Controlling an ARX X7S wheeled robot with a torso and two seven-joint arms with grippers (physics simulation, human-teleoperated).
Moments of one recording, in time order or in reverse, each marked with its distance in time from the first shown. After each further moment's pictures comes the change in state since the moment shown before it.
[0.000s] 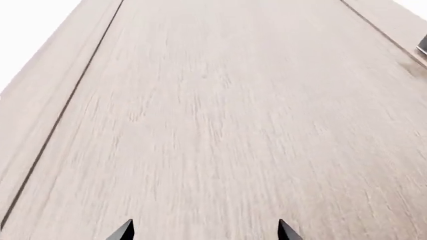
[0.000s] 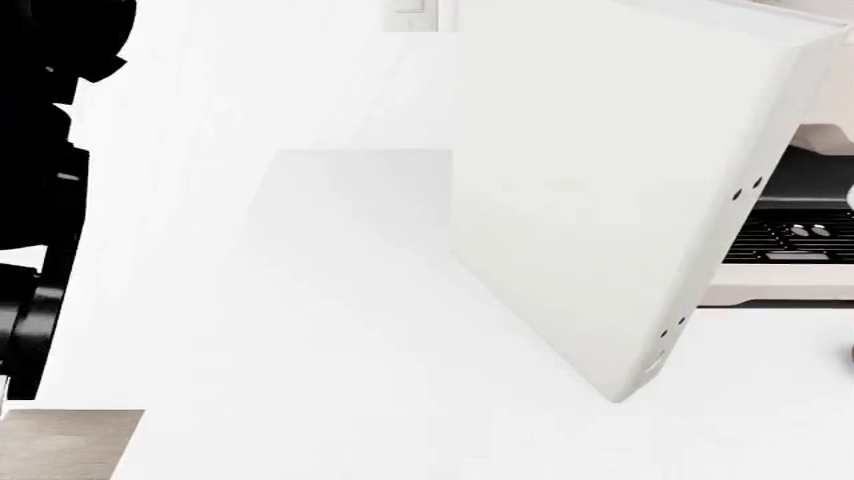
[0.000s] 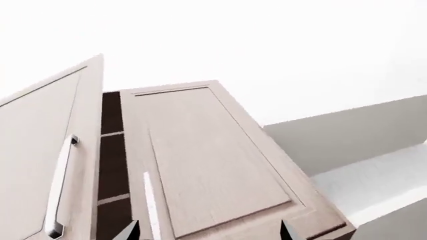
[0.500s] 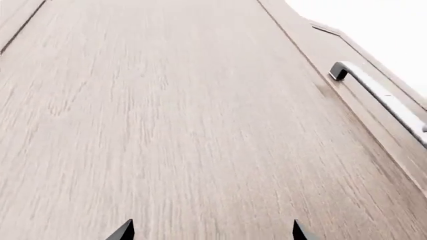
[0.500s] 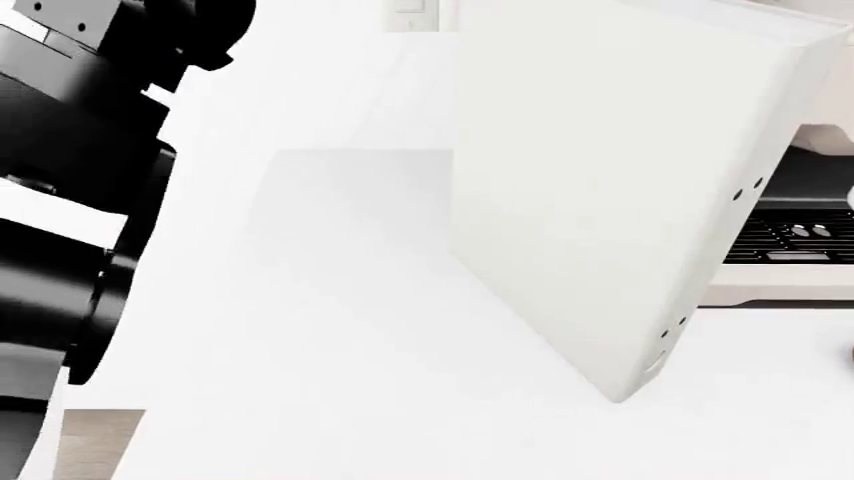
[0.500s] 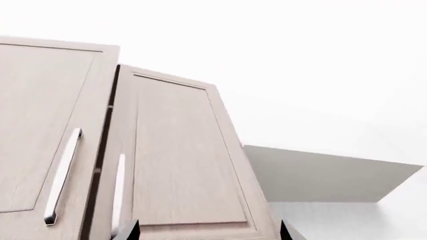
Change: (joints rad) left arm -0.075 0.152 0.164 -0.343 -0.005 0.242 0.117; right arm -0.256 -0.399 0.321 -0.006 0.125 -0.045 -0.386
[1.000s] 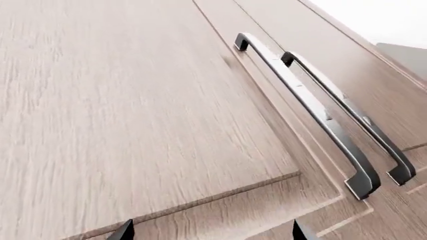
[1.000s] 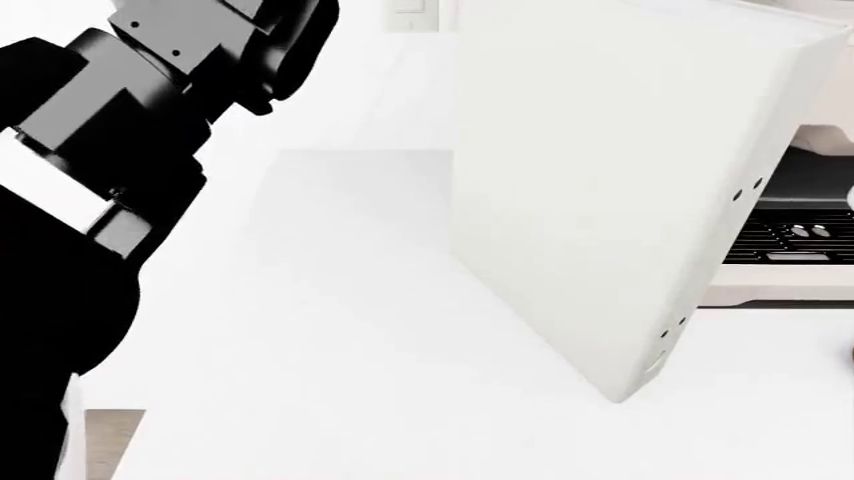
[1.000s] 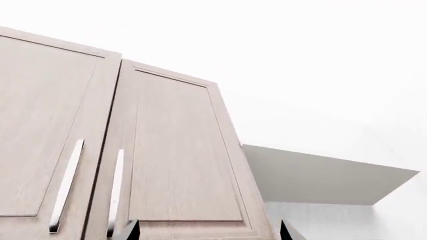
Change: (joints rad) left arm -0.056 0.047 0.562 -0.179 -0.273 0.234 -0.018; right arm -0.020 -0.045 0.035 -0.001 0.024 0.004 -0.049
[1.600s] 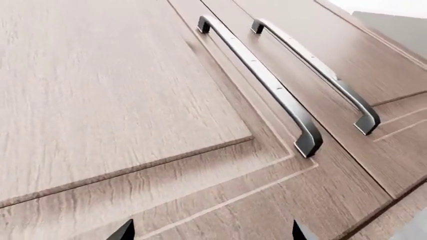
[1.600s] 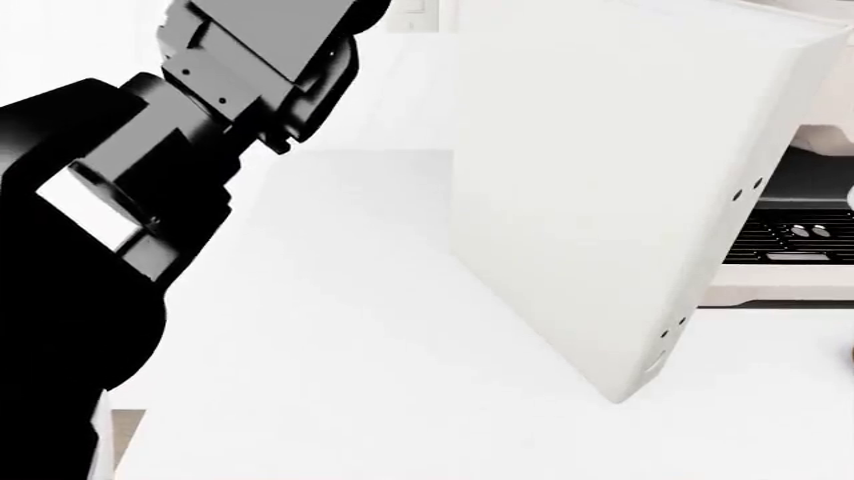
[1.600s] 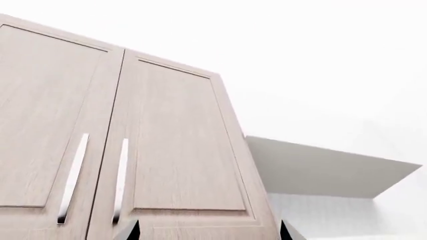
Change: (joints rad) left arm 0.062 0.029 0.072 -0.040 0.073 0.050 -0.028; right arm -0.001 0.006 -0.075 0.000 -0.094 0.010 0.039
